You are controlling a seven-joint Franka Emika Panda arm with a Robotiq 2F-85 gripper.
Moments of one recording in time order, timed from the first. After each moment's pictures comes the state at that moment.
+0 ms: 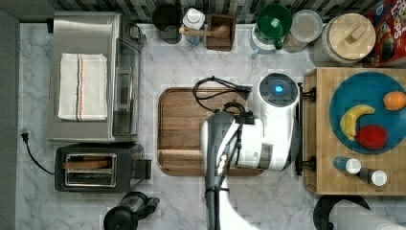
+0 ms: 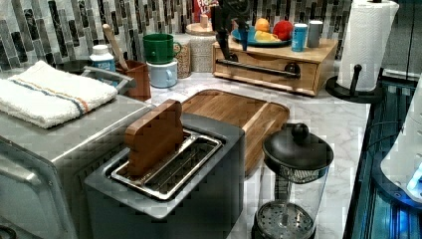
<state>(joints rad) -0.14 0.07 -0.04 -2.12 -0.05 0.41 -0.82</state>
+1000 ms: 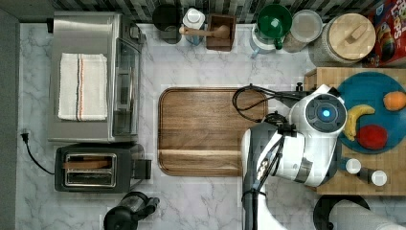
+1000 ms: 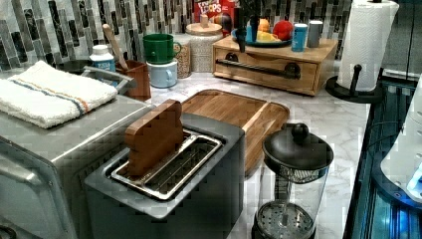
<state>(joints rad) -0.26 0.08 -0.09 -2.17 -0.17 0.71 -1.04</state>
